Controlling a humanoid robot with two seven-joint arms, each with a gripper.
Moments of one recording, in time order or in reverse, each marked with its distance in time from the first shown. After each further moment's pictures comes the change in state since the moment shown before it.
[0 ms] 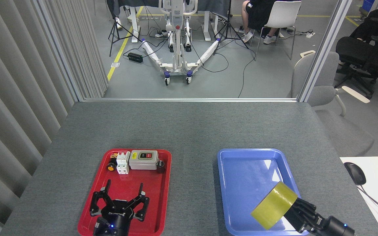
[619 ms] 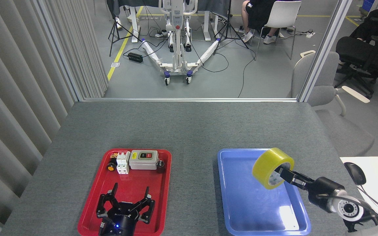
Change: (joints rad) left arm -0.001 0.010 -0.051 -0.001 0.060 0.006 -0.079; right arm -0.306 -0.159 0.272 0.166 0.039 0.614 -0.004
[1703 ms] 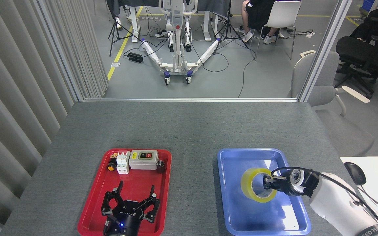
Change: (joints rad) left arm -0.008 0.001 -0.028 -0.003 0.002 0.000 -0.001; right arm -0.448 -0.055 0.737 0.468 -0.082 0.418 0.085
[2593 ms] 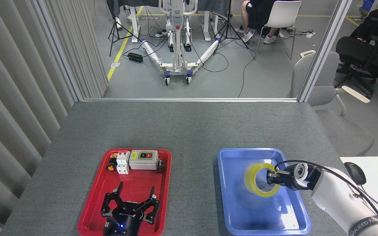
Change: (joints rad) left arm 0.008 0.000 0.000 -0.002 0.000 0.000 0.001; right arm -0.052 0.026 -0.008 0.145 0.005 -0.108 -0.015
